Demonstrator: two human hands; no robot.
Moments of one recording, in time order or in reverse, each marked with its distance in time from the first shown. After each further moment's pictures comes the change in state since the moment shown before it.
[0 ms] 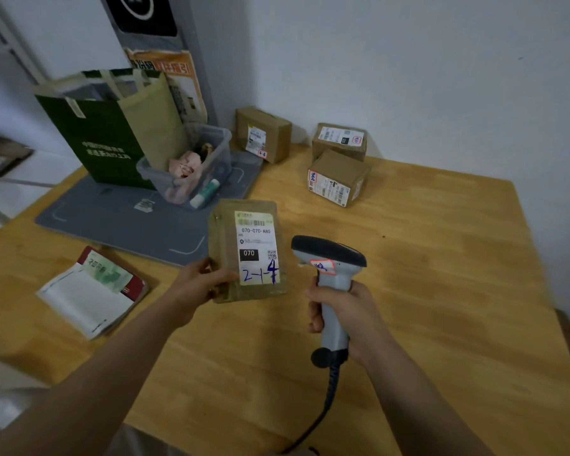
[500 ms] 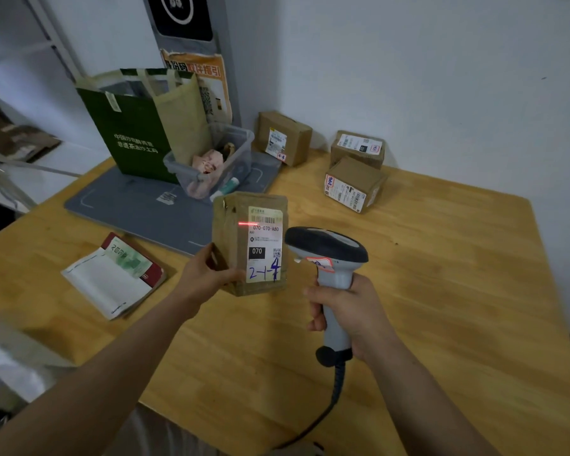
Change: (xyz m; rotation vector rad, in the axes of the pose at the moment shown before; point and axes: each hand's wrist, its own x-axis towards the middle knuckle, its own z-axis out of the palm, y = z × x) left_hand -0.009 -0.013 -0.013 0.121 0.164 0.204; right_hand -0.019 -0.008 0.024 -0.167 -0.029 -0.082
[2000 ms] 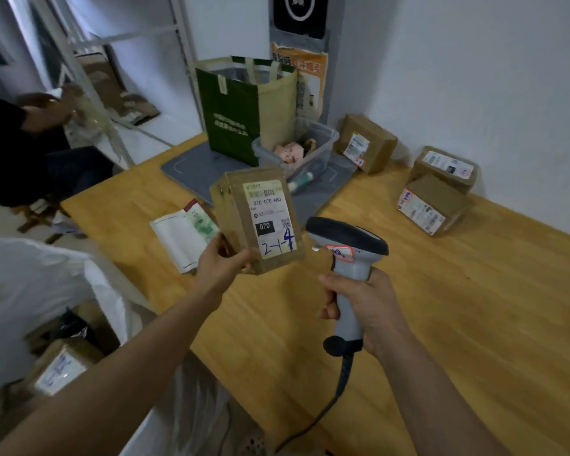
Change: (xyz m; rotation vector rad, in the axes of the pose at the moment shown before) left_hand -0.045 -0.032 -0.048 -0.305 0.416 0.031; right_hand 0.002 -0.007 0.063 -0.016 -0.202 -0.001
